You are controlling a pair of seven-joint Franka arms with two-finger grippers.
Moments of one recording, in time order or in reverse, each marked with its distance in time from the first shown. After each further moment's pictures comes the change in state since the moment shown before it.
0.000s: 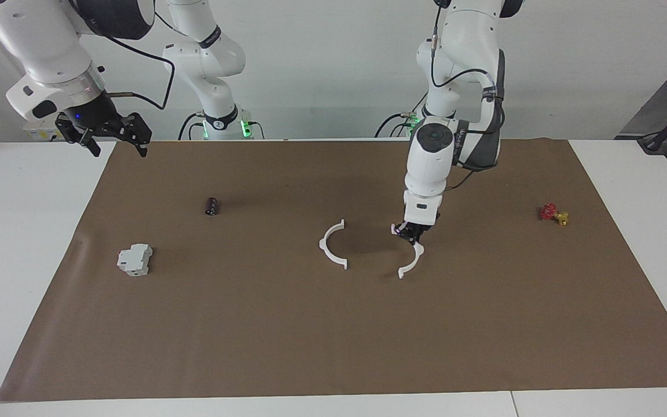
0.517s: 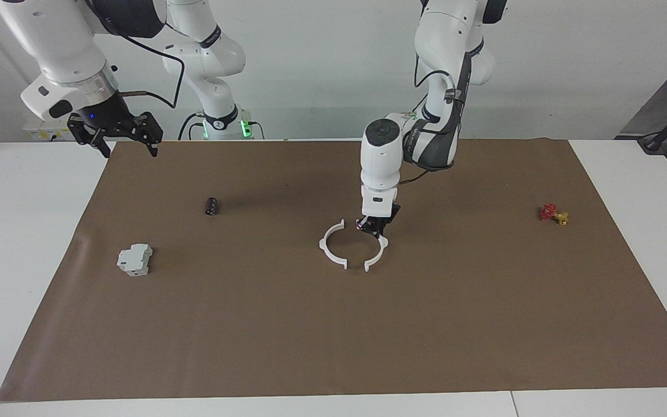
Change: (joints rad) left arm -0.137 0.075 0.000 0.048 0.018 -0.011 -0.206; right arm 0.027 -0.001 0.002 0.000 0.000 0.005 0.002
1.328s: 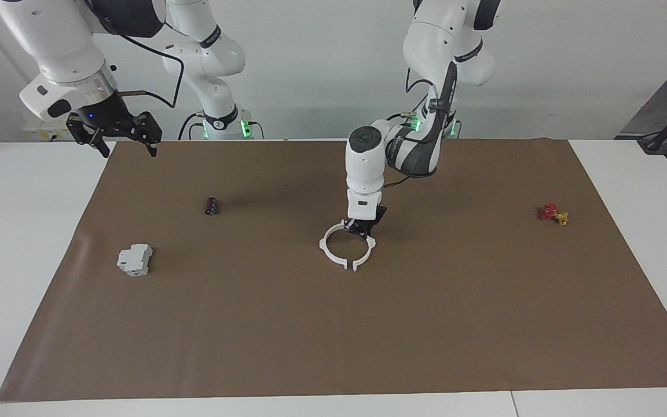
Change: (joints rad) left arm -0.050 0.038 0.000 0.001 0.000 0.036 -0.066; right arm -0.001 -0.001 -0.001 0.000 0.000 0.001 0.000
